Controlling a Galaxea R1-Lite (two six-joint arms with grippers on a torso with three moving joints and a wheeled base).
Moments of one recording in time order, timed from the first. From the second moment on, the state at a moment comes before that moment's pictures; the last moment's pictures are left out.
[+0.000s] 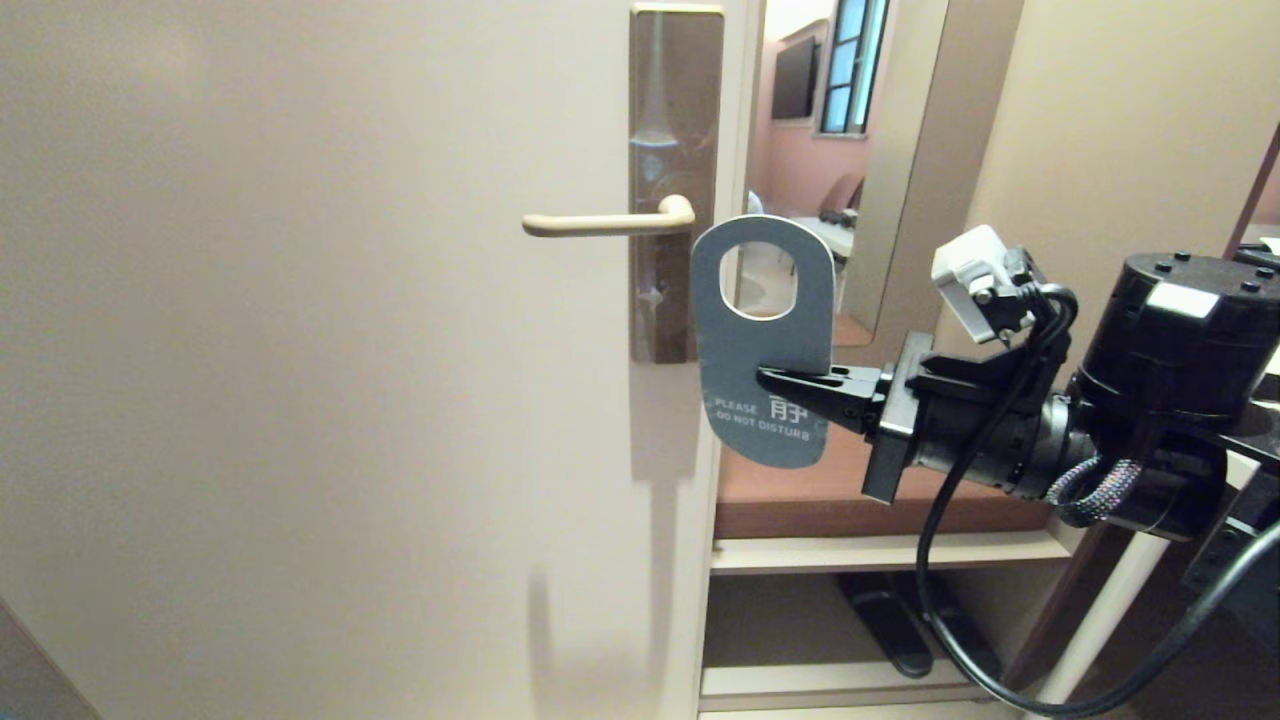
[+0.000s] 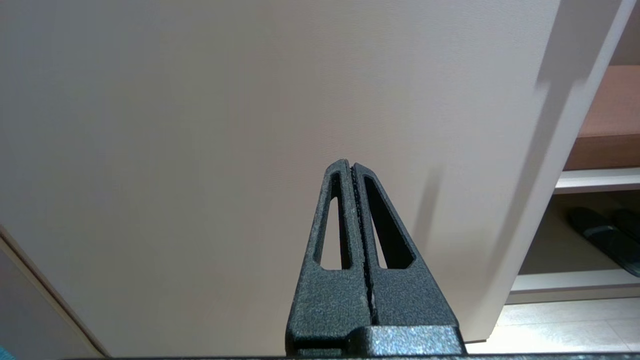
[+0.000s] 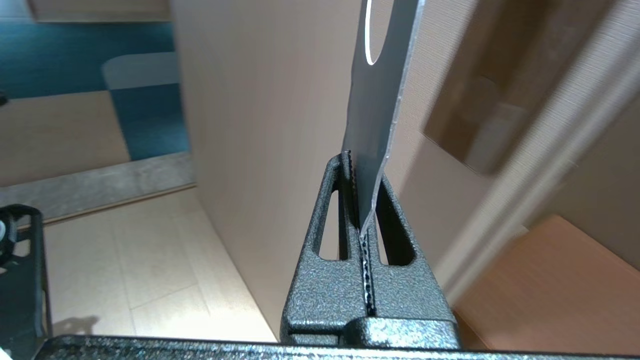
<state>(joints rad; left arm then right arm) 0.00 0.00 0.00 0.00 0.00 0.03 0.51 1.61 -0.74 -0.82 0.47 -0.07</state>
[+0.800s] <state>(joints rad) 0.00 0.00 0.00 0.00 0.01 0.03 0.31 1.26 -0.38 -0.83 0.30 -0.13</state>
